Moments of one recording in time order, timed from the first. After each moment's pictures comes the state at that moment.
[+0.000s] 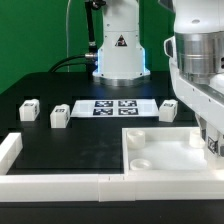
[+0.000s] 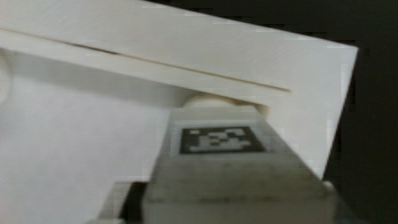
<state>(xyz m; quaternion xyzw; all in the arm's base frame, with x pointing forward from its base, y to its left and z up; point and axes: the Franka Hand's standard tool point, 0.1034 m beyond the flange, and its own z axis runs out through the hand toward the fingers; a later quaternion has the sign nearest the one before) 0.632 0.111 0.058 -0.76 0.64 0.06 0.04</state>
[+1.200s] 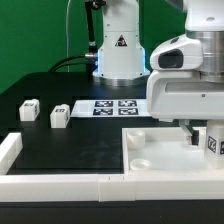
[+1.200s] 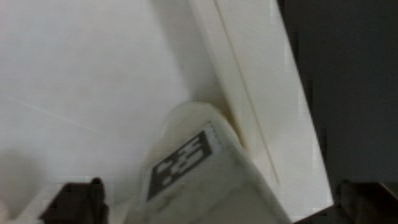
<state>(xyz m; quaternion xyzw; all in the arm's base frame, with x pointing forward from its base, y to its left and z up) 0.630 0.122 0.059 -0.99 0.14 0.03 0.05</state>
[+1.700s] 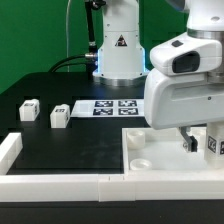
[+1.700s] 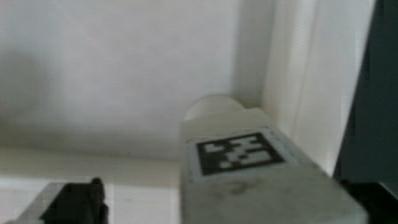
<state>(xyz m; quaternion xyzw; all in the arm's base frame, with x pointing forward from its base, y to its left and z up) 0.631 0.113 0.058 -0.99 -0.12 0.01 0.03</state>
